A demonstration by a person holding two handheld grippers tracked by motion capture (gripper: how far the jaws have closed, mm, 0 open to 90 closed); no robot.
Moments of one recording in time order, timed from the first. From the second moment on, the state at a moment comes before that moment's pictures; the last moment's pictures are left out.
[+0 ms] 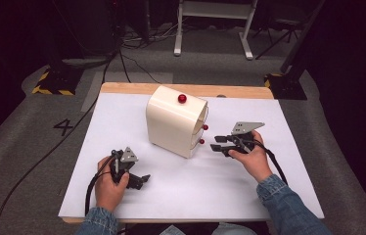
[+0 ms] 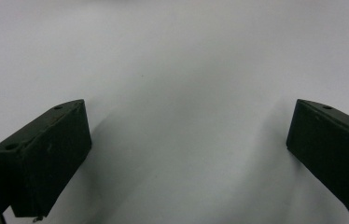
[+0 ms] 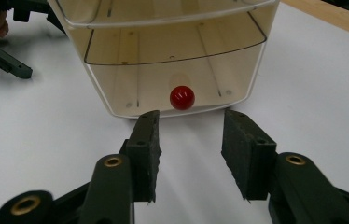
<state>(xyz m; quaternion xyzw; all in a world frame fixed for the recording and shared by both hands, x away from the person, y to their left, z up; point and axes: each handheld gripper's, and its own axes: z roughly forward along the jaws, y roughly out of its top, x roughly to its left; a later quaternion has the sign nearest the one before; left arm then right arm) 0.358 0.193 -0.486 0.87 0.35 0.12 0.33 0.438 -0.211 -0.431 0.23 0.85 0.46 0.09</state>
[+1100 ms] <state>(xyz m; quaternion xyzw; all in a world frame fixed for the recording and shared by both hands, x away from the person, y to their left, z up) 0.358 0.193 -0.486 0.87 0.35 0.12 0.33 0.454 -0.190 -0.454 0.20 0.86 0.46 0.08</state>
